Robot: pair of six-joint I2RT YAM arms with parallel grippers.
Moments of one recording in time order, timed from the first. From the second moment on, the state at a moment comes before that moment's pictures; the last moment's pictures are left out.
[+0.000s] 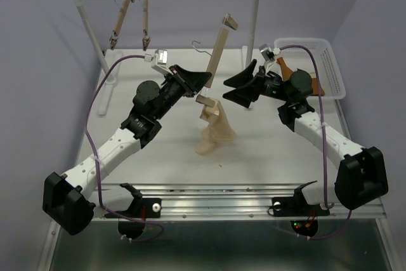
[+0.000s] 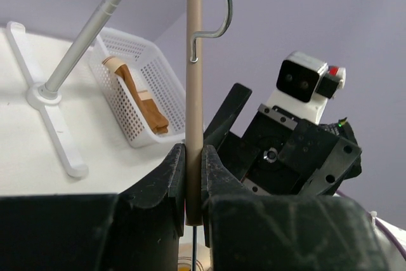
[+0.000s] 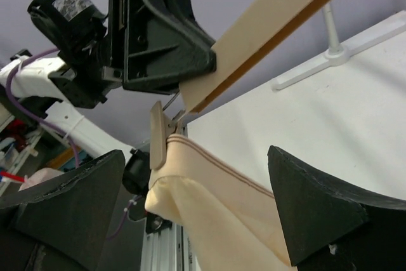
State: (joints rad) left arm -0.62 1.14 0.93 0.38 0.11 -0.87; right arm 0.36 1.34 0.95 0.76 -0.93 0.78
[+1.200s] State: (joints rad) left arm -0.66 1.18 0.92 0.57 -0.14 -0.95; right arm 0.48 1.51 0.91 1.21 -0.88 1.27
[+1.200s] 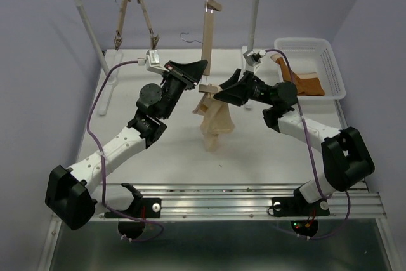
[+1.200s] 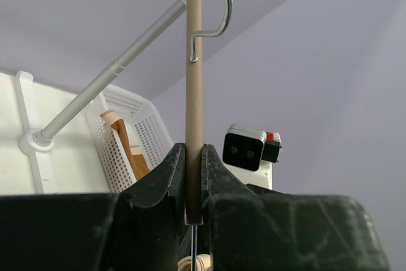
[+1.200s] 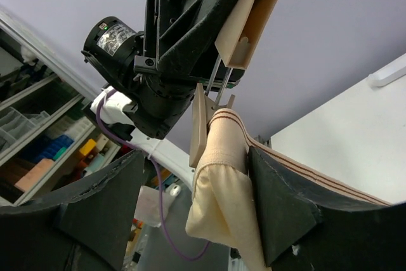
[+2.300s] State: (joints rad) left arm -0.69 1.13 0.90 0.50 -0.24 -0.92; right arm 0.50 1.45 0.92 1.05 -0.82 1.20
